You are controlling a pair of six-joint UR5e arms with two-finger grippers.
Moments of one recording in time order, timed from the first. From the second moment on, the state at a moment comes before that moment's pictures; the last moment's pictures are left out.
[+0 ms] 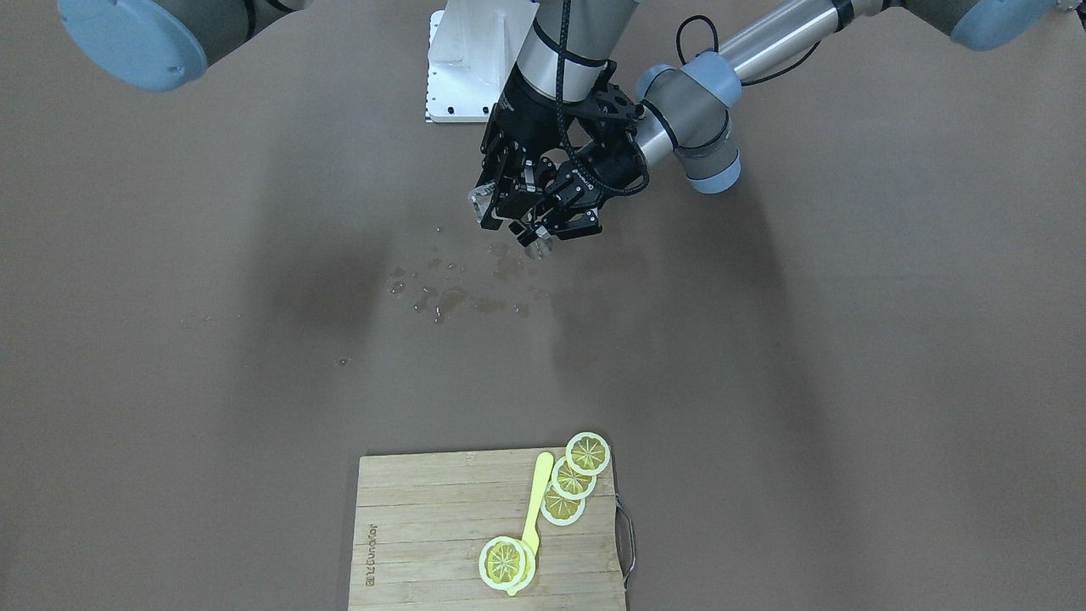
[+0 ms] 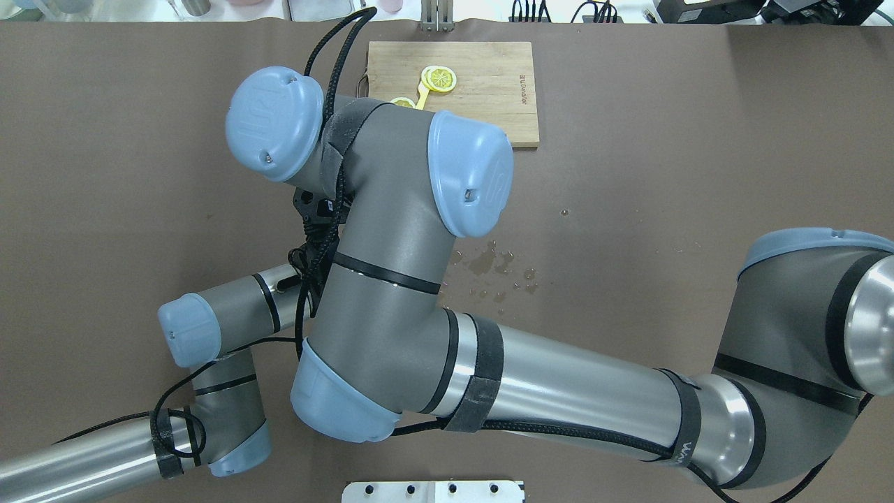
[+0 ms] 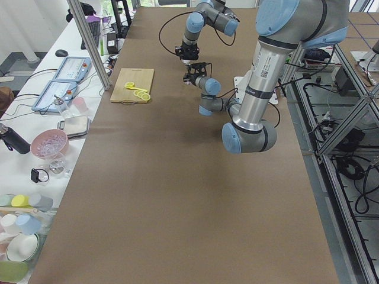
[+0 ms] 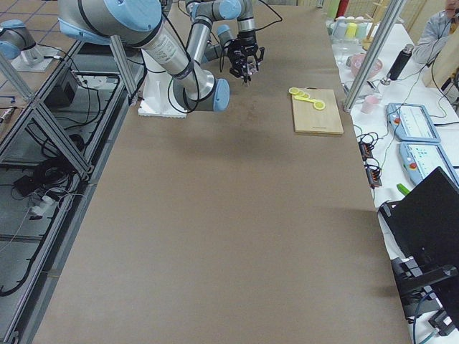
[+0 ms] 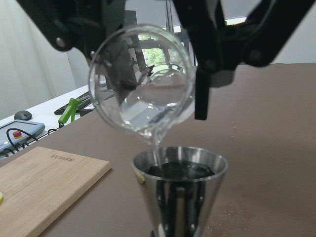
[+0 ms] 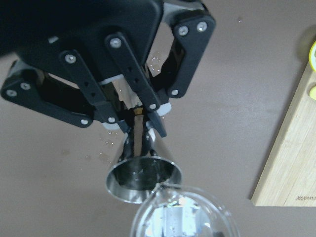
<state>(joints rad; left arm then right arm) -0.38 -2.06 -1.43 -3.12 -1.42 -0.19 0.47 -0.42 1.56 -2.30 1.54 -0.52</state>
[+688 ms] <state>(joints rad) -0.38 -2.06 -1.42 -3.12 -1.42 -0.19 0.47 -0.42 1.56 -2.29 1.54 -0.52</state>
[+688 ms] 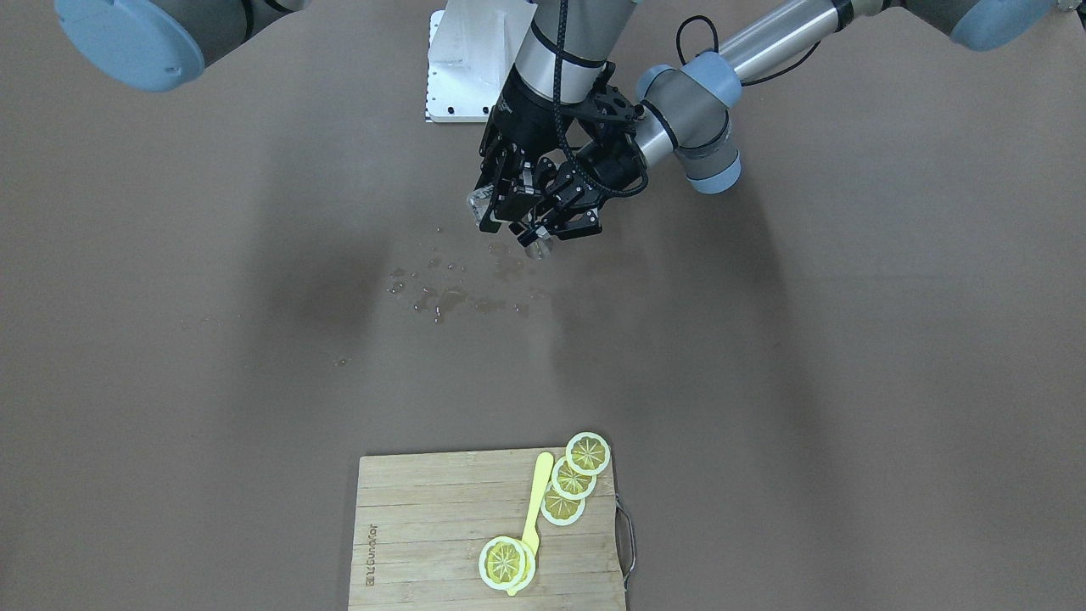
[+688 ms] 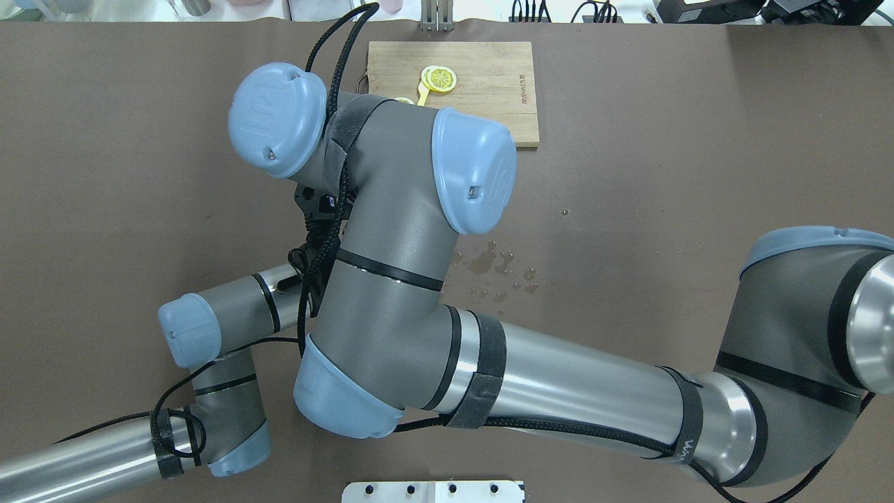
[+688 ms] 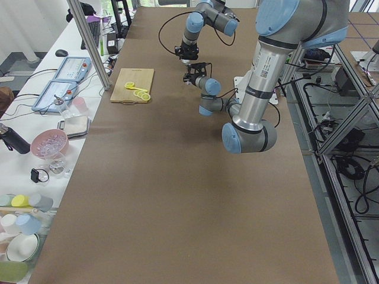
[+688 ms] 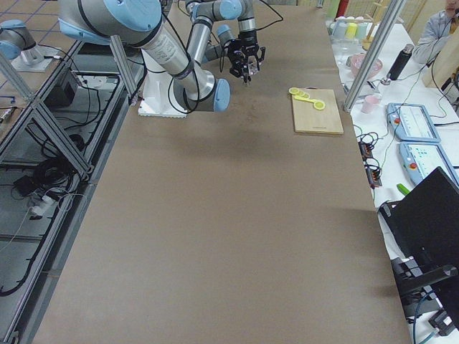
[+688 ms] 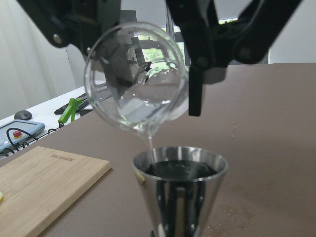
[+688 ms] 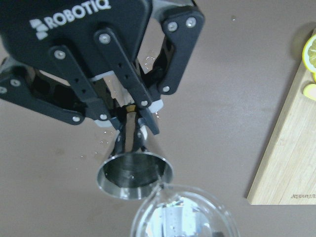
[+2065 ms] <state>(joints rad) -0.38 -2.06 -1.42 -3.12 -1.42 -0.19 0.69 -0.56 1.62 -1.98 1.84 -0.51</state>
